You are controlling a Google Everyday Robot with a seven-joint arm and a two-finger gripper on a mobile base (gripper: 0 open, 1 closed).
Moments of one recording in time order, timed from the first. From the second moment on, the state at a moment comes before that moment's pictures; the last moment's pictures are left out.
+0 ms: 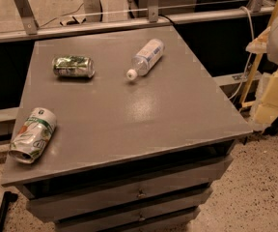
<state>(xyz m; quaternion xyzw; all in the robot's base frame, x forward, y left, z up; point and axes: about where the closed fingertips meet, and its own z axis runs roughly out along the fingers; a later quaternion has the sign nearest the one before) 0.438 -0.217 0.976 -0.60 0.78 -0.03 0.16</state>
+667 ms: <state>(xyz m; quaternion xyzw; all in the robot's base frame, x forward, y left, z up) 0.466 -0.203 0.975 -0.62 0.77 -0.03 0.16</state>
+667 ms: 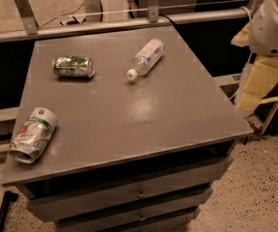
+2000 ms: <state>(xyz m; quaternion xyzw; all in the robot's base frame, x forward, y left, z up) 0.677 0.128 0.914 -0.78 0.61 0.03 0.15</state>
